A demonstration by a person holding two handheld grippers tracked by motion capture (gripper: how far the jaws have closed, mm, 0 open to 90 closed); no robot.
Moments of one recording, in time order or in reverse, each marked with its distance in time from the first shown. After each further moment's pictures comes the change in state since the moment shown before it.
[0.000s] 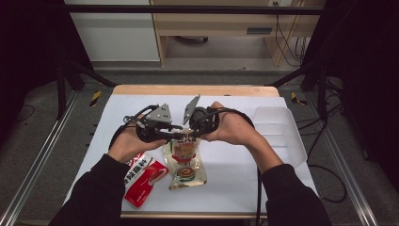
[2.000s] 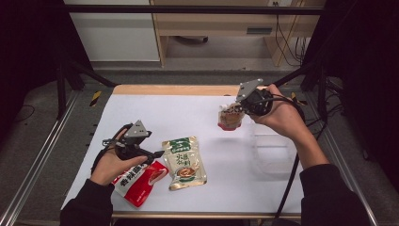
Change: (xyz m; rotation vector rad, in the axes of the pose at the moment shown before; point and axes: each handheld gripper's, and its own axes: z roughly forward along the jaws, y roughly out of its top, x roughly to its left) left arm -0.006 -0.094 -0.010 0.007 0.191 -0.235; right arm -0.045 -0.106 -0.079 -0.016 -0.364 0.116
